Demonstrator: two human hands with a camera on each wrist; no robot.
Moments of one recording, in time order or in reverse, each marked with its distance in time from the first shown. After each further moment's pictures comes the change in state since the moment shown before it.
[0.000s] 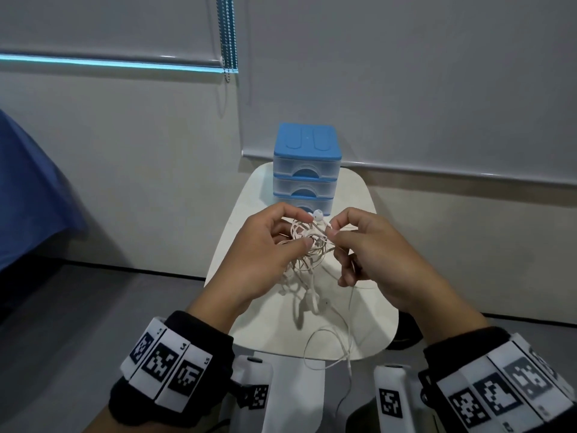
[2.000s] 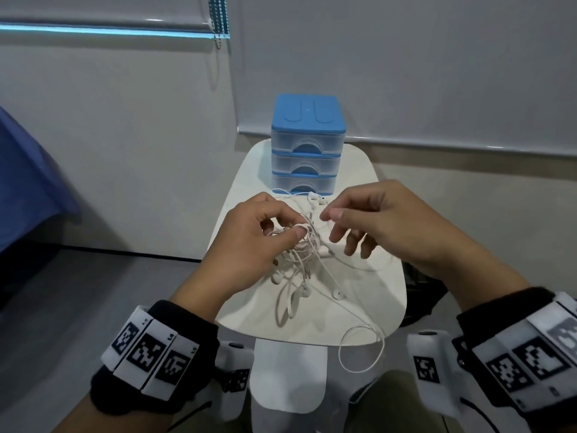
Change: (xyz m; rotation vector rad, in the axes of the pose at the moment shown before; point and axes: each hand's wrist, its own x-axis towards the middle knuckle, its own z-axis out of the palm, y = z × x) left_hand 0.004 -0.022 -0.013 0.283 0.029 0.147; right_hand 0.007 -0.001 -0.025 -0.283 -0.122 -0.211
